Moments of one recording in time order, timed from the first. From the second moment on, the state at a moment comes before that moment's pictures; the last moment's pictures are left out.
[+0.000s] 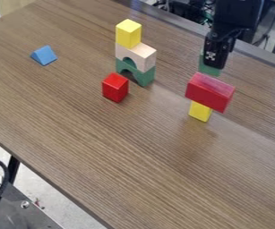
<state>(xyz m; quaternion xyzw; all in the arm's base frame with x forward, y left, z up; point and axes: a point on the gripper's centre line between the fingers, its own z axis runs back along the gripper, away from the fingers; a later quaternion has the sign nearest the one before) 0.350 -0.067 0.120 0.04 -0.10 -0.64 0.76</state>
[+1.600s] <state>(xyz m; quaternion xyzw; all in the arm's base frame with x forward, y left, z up) 0.342 -0.075 0.111 0.03 -0.05 -0.67 0.74</state>
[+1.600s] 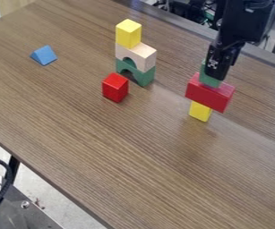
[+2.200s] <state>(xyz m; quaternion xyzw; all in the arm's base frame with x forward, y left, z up) 0.343 -0.079 0.104 0.04 -0.04 -0.68 0.73</state>
